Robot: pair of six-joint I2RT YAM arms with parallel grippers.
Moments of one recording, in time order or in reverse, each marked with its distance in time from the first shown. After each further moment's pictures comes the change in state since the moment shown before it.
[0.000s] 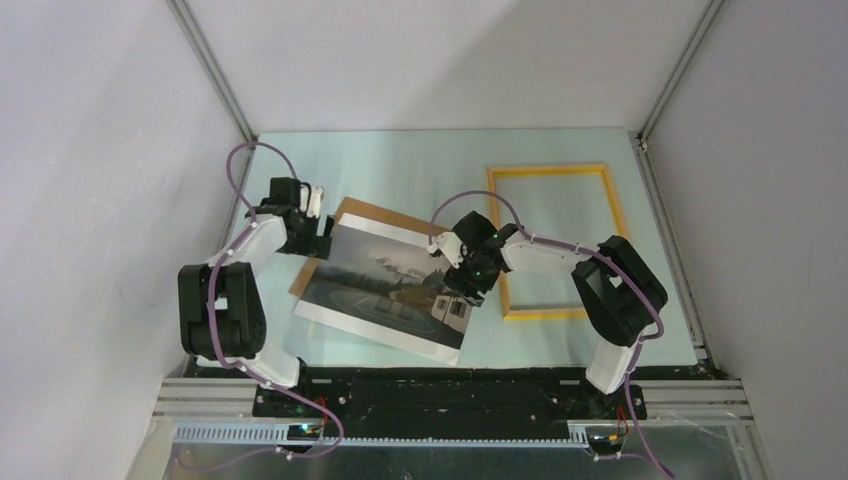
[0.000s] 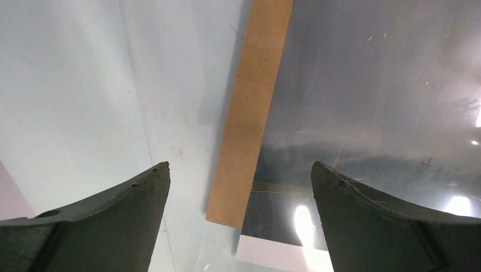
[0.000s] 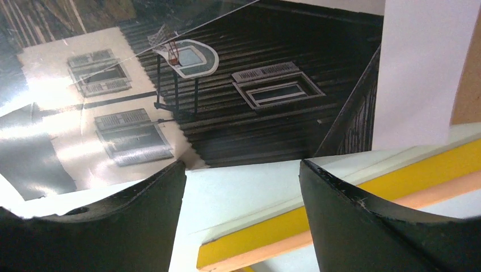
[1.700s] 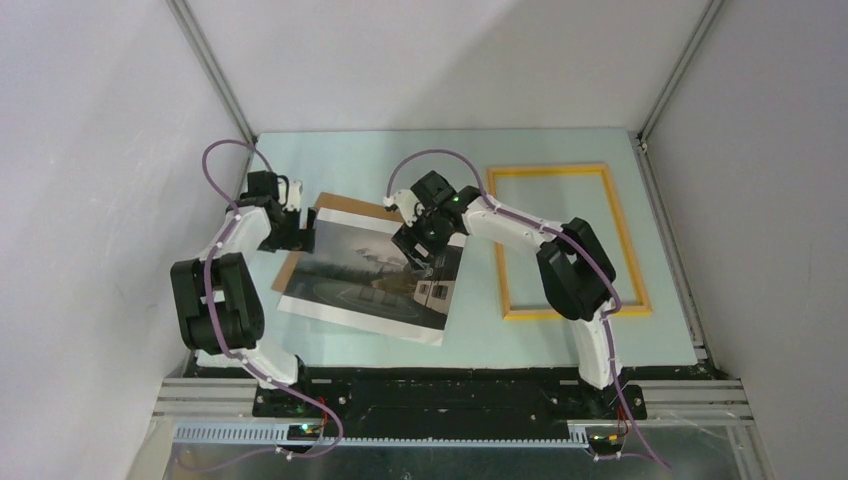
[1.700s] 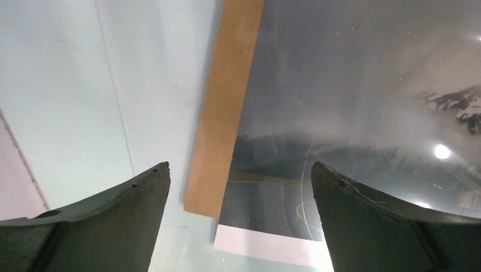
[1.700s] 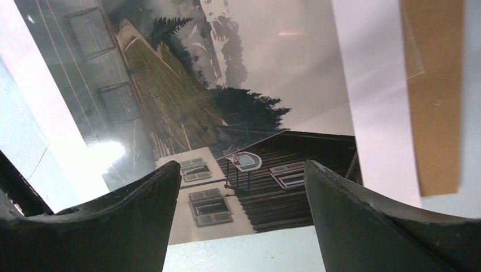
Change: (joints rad) left arm 0.119 0.043 0.079 -0.051 0.040 0.001; right arm 0.044 0.276 0.571 -0.085 -0.142 0.142
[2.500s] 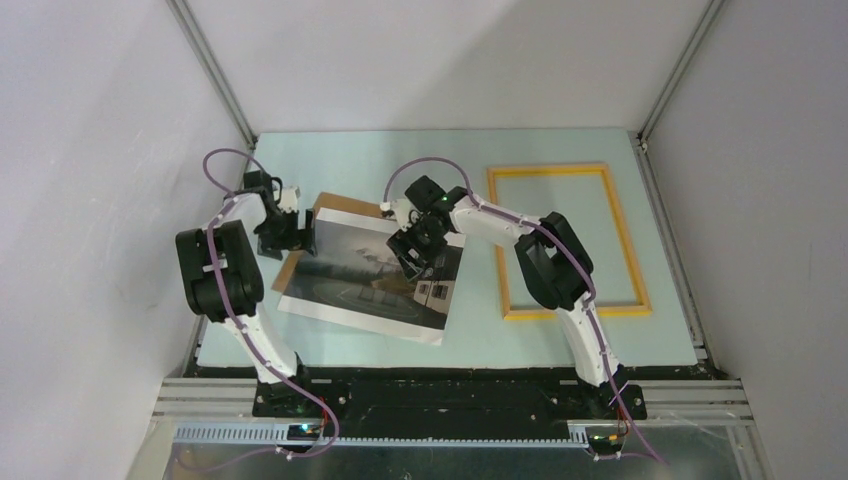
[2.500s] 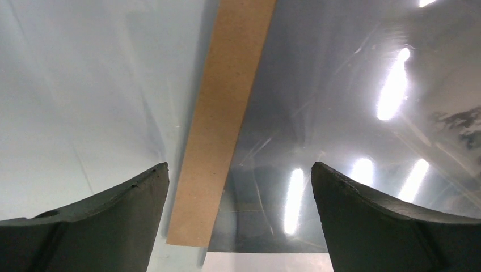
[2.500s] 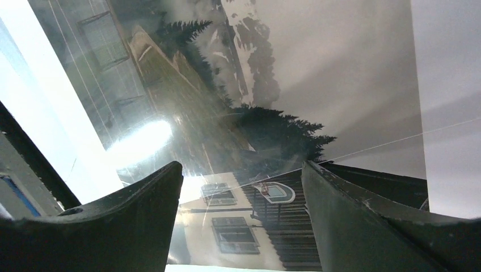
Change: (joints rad) left arm 0.075 0.243 0.137 -0.081 0.129 -0.021; right arm -0.004 0.165 0.100 -0.063 -0.145 0.069
